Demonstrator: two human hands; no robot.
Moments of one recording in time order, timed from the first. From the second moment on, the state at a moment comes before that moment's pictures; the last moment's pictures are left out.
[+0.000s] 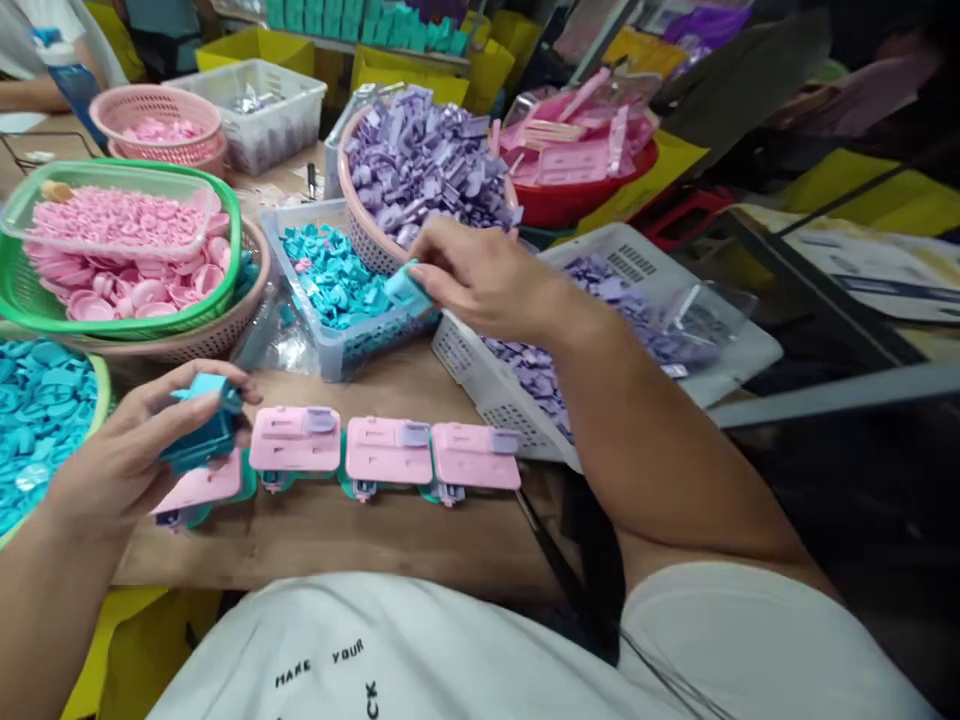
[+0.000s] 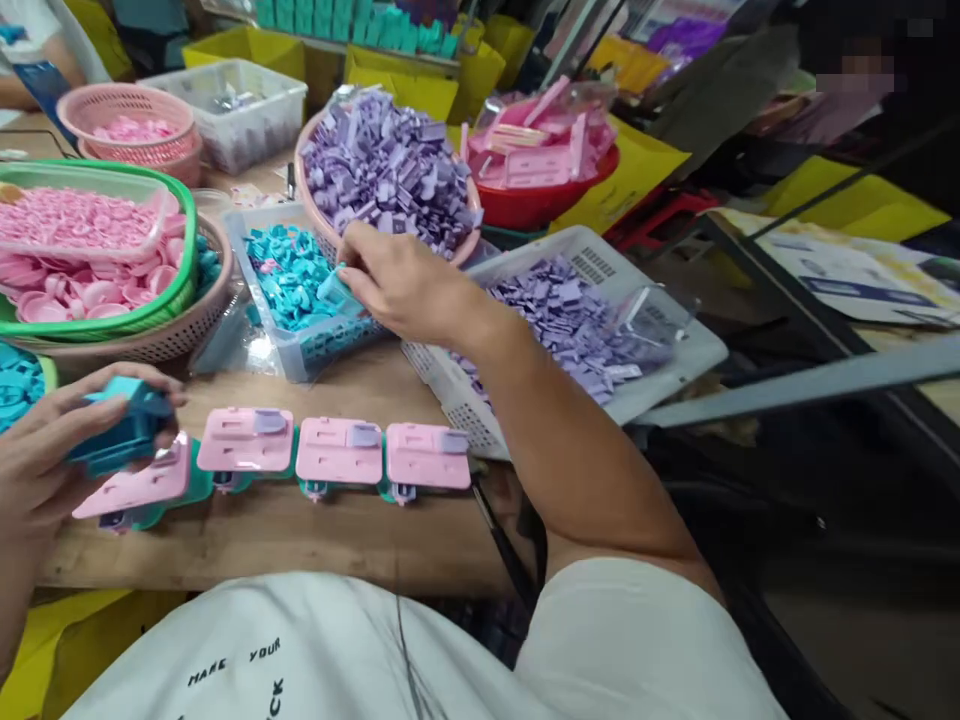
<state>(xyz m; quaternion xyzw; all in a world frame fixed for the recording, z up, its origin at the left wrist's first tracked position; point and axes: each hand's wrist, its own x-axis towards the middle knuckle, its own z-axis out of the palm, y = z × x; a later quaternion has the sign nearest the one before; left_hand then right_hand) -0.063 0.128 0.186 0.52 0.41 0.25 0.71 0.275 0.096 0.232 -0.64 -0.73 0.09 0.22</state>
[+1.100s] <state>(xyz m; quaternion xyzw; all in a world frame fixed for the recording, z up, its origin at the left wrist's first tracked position) 0.091 -0.013 0.100 0.96 0.19 0.07 0.21 0.313 -0.030 0.098 -0.63 -0.75 0.01 0.20</state>
